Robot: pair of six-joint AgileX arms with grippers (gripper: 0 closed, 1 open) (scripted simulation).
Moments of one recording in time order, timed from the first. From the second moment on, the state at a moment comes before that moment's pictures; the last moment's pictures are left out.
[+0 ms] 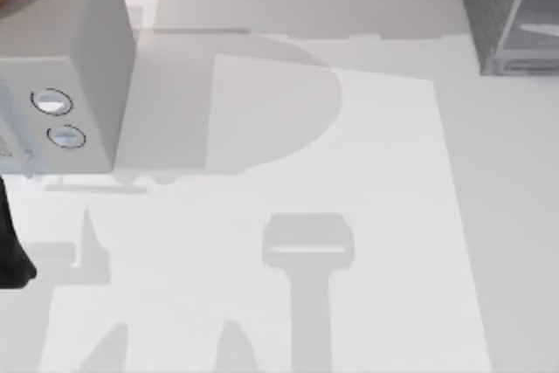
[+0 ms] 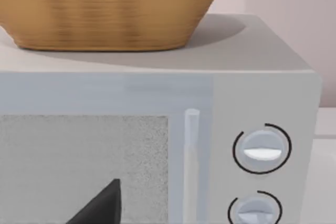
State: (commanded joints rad) left arm 0.00 0.00 0.00 0.00 0.00 0.00; right arm -0.01 -0.22 0.67 -1.47 0.00 -0.02
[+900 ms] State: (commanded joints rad) left arm 0.00 0.00 0.00 0.00 0.00 0.00; right arm -0.95 0.83 1.04 -1.44 -0.52 -1.06
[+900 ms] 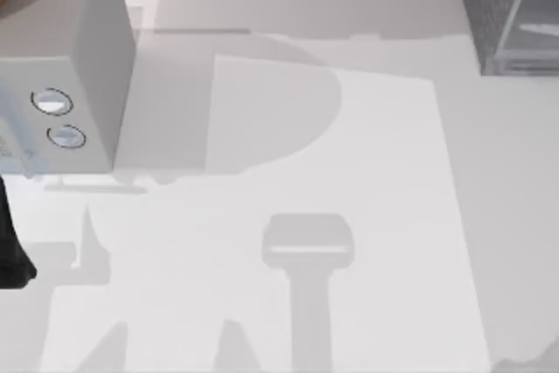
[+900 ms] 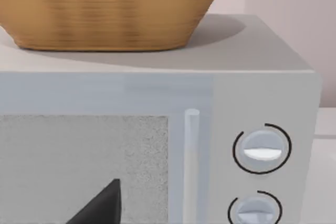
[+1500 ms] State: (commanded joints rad) left arm 0.00 0.00 0.00 0.00 0.00 0.00; right arm -1.69 1.67 1.28 -1.44 -0.89 -1.86
